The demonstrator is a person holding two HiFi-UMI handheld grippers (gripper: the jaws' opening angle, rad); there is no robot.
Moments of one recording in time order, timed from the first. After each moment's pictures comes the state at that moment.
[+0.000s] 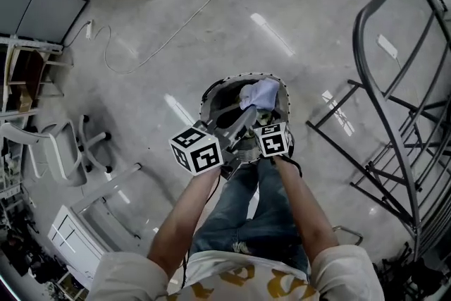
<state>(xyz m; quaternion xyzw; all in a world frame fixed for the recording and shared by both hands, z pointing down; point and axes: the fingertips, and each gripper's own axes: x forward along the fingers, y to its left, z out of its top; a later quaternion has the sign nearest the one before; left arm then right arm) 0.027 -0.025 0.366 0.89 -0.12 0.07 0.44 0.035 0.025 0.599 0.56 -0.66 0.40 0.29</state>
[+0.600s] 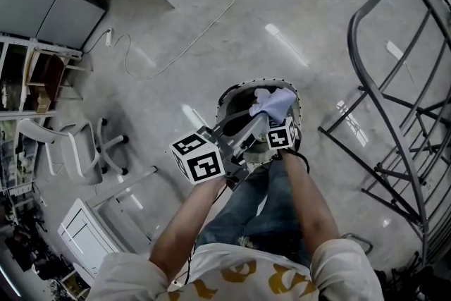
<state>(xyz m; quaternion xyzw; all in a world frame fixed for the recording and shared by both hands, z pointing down) 0.021 -0.009 0.269 0.89 -0.09 0.03 0.45 0.044 -0.006 0.563 0.61 -0.65 0.35 0.29</state>
